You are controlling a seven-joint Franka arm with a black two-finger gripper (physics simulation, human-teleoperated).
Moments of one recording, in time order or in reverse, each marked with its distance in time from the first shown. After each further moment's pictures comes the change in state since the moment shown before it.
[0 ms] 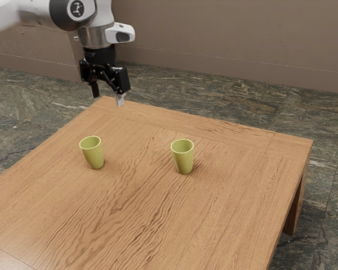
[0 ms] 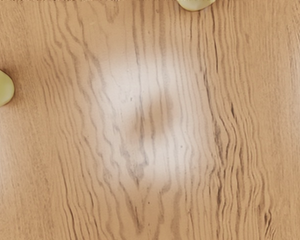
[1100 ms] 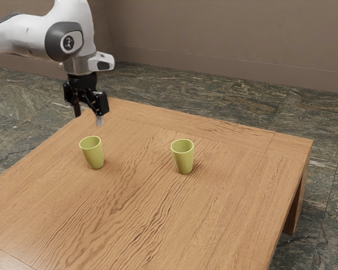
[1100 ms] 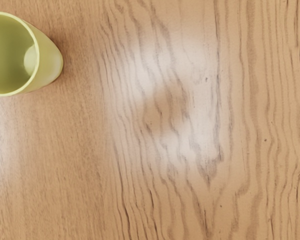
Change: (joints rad) arm 0.009 0.001 0.143 -0.216 0.033 0.175 0.117
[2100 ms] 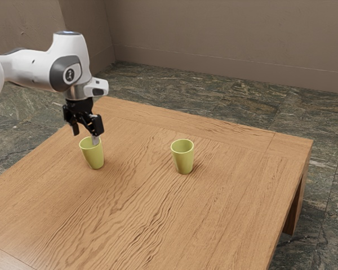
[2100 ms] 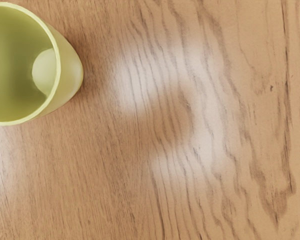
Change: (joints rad) arm 0.045 0.086 0.047 -0.122 -0.019 0.230 0.117
